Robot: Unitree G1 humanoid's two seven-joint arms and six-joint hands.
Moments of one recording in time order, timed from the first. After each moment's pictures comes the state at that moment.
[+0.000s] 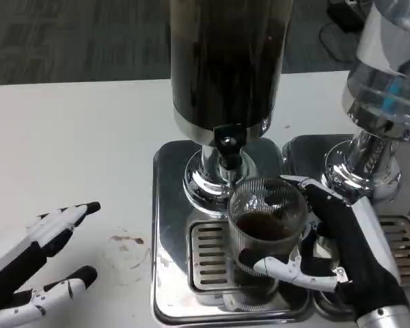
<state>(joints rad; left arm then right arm) 0.32 0.79 0.17 0.19 0.35 -0.74 -0.26 0.30 -0.13 0.18 -0.14 -0.38 -0.28 -0.09</state>
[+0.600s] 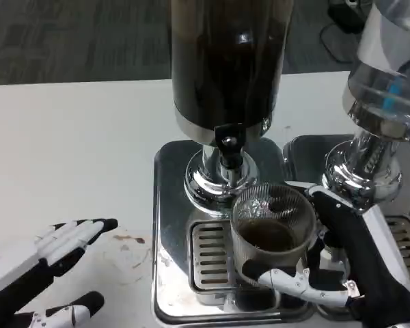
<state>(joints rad) 0.42 0.85 0.21 0.07 0.30 -0.81 -0.31 0.43 -0.13 0.17 -0.31 -0.38 -0.24 -0.04</state>
